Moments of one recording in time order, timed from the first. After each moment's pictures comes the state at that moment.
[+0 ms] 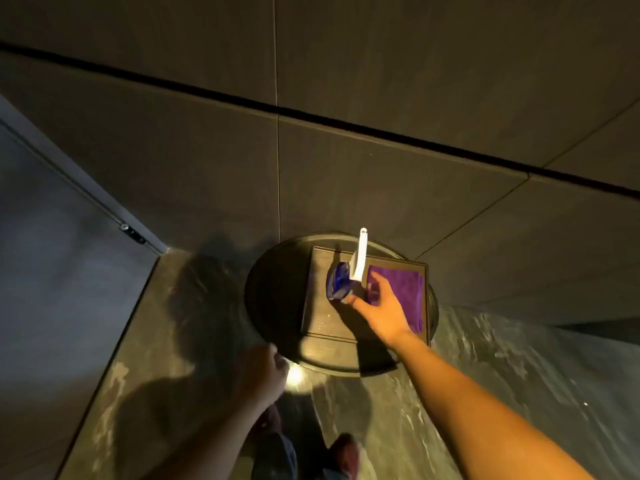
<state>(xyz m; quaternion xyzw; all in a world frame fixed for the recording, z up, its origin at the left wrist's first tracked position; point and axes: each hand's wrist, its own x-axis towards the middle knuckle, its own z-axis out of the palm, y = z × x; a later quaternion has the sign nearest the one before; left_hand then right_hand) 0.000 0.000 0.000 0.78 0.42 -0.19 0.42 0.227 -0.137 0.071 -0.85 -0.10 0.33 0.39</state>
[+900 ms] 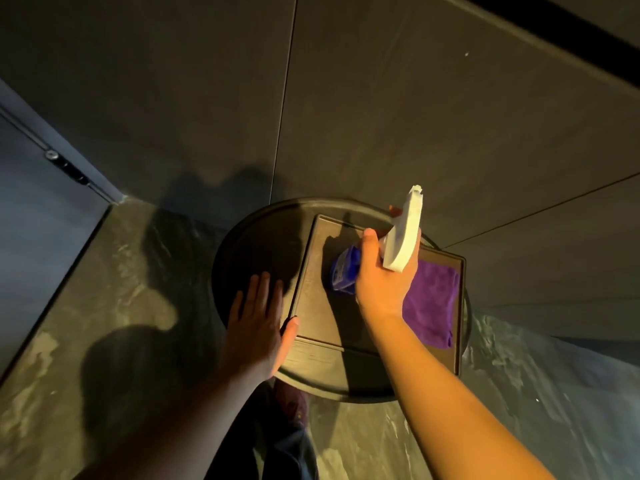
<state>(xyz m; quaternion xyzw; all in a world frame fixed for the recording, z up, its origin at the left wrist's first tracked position) 0.073 0.023 -0.153 0.92 0.31 -0.09 0.20 0.243 -0.053 -0.020 -0.83 -0.09 0.06 0.55</state>
